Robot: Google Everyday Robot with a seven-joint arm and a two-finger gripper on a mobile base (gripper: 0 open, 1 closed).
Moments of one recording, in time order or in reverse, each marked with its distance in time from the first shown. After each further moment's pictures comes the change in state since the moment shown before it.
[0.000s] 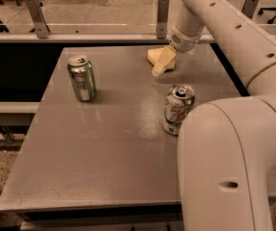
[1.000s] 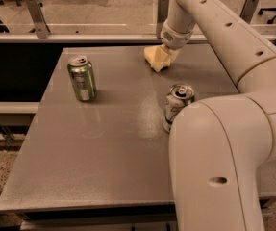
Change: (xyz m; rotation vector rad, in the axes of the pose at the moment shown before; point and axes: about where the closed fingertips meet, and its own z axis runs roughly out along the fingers) arm -0.025 0.016 0.000 -0.021 -0.024 -0.055
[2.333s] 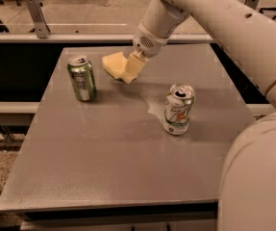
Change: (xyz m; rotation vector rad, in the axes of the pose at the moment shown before) arm -0.018 0.156 -0.042 -0.231 -0.136 -0.344
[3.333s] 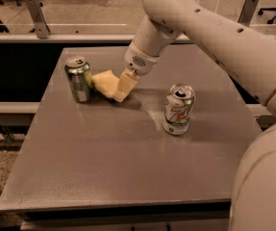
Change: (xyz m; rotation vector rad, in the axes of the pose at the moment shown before) arm 0.003 0.042 0.041 -0.103 -0.004 -0.078
